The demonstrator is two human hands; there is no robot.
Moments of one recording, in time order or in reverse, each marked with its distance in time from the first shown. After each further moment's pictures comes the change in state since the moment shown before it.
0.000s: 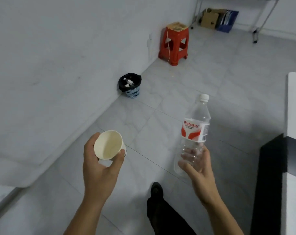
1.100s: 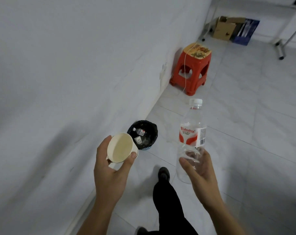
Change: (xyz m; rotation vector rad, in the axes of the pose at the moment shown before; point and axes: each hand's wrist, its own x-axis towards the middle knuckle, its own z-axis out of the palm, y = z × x) left_hand 0.787 -0.043 0.195 -0.065 -0.105 -0.012; right_hand 0.714 -0.142 0.340 -0.008 0.082 0.048
